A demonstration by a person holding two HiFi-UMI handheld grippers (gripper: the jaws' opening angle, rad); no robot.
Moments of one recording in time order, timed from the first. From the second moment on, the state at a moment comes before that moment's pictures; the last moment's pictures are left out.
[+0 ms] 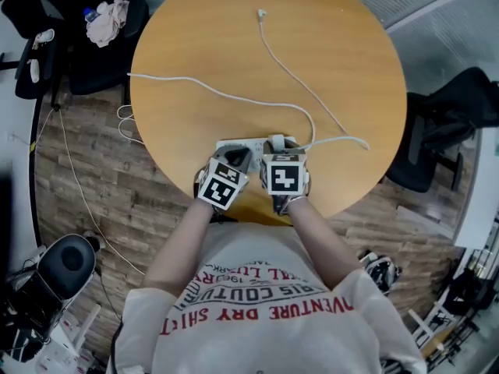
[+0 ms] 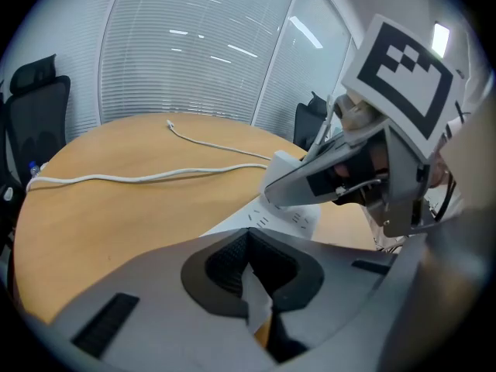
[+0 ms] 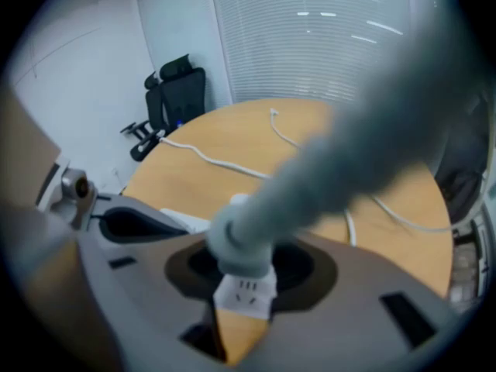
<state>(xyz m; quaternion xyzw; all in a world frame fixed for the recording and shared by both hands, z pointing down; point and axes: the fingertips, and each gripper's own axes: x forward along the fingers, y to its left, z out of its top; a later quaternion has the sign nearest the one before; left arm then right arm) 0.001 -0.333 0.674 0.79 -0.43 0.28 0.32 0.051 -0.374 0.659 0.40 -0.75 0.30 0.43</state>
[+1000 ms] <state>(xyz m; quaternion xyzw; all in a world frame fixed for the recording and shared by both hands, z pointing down) -0.047 -0.351 0.584 0.79 -0.52 0.18 0.27 0.066 -0.361 0.543 0.38 -0.84 0.21 0.31</state>
